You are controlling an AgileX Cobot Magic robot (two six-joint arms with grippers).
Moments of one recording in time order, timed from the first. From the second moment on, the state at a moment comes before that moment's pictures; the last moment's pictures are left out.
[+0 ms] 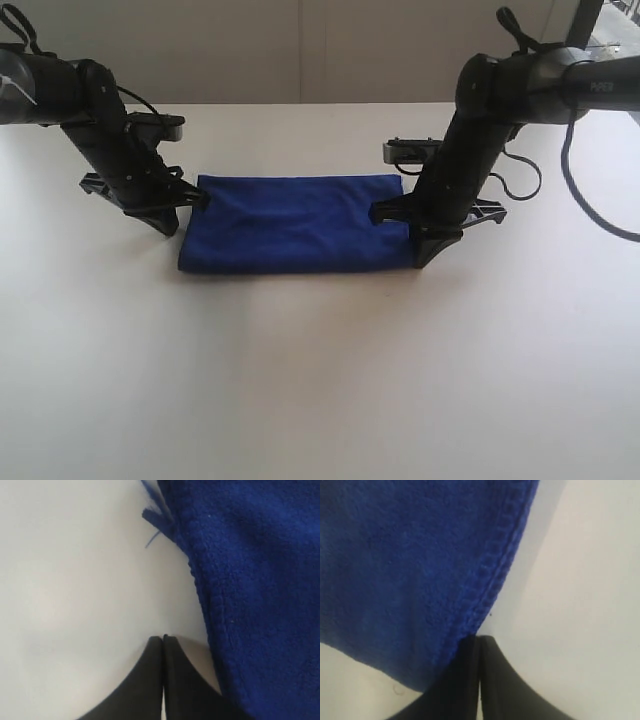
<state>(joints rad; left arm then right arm) -0.26 2.15 -1.58 -0.21 0.80 0.22 0.12 2.22 -1.63 0.26 1.06 -0.14</state>
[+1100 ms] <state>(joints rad) -0.10 1.99 -1.55 -0.21 1.00 0.23 0.01 2.06 -1.62 0.19 1.00 -0.10</state>
